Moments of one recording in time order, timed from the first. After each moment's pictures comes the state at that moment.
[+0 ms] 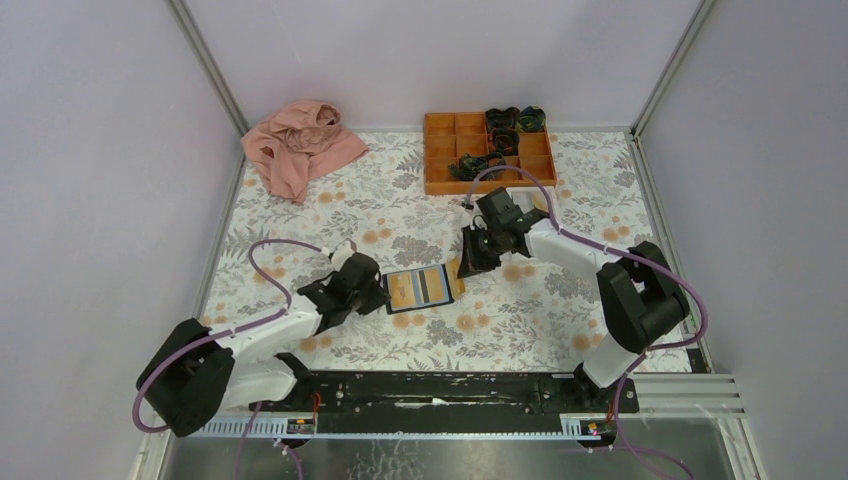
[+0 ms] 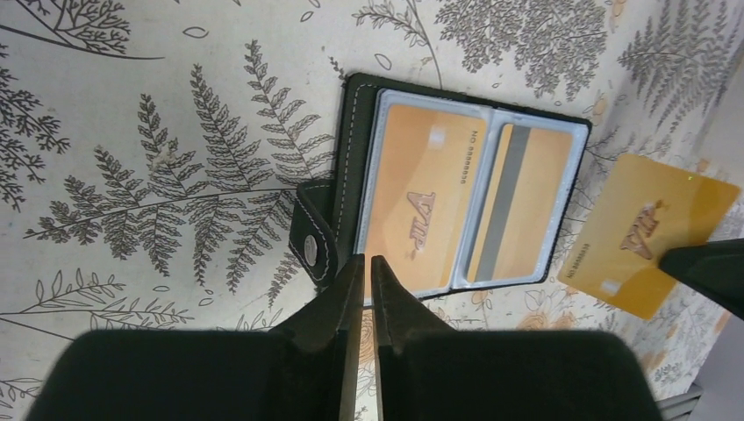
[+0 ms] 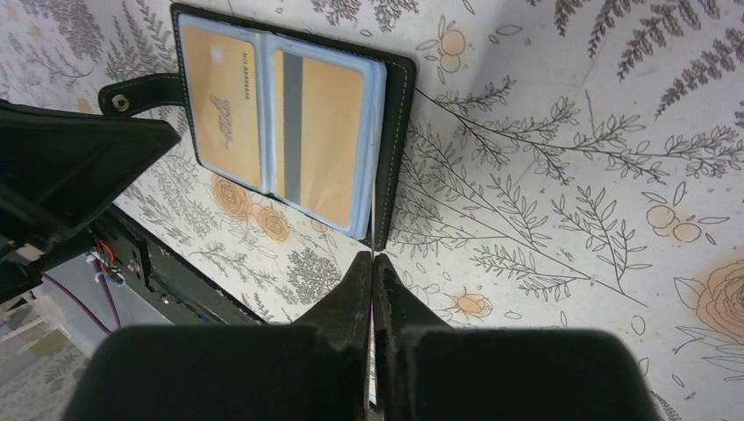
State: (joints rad) left arm -0.68 1.16 0.45 -0.17 -0.18 -1.12; right arm 0.57 1.66 1.04 -0.47 -0.37 0.44
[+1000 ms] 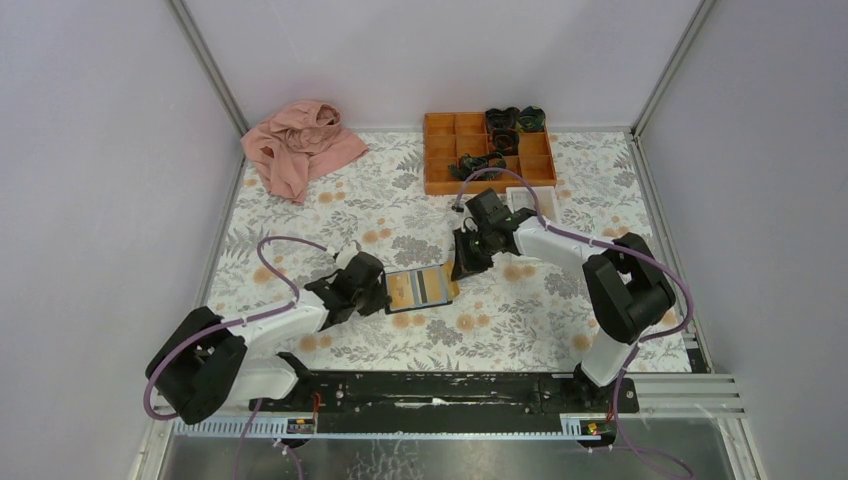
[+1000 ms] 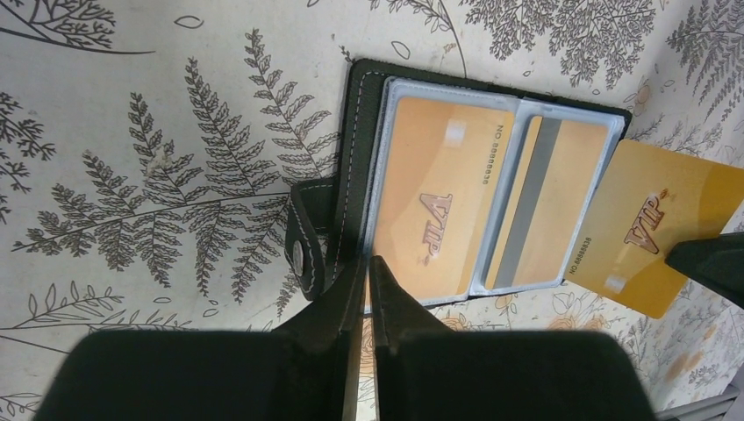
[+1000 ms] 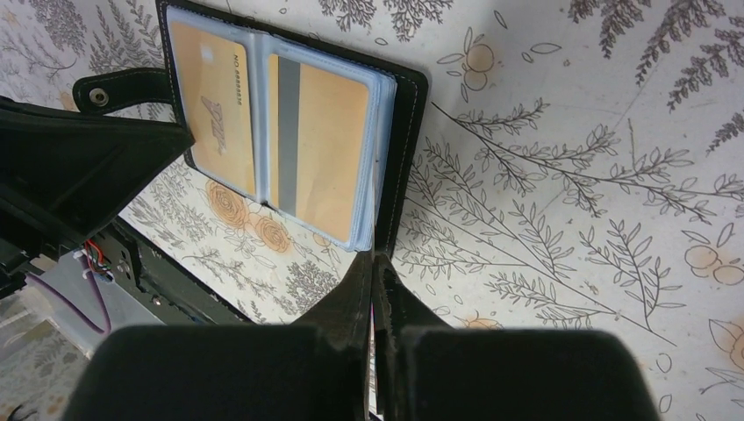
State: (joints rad) left arm -0.68 1.24 0.46 -0.17 -0.16 -1.09; right arm 0.61 1.73 1.09 -0.46 -0.37 0.43
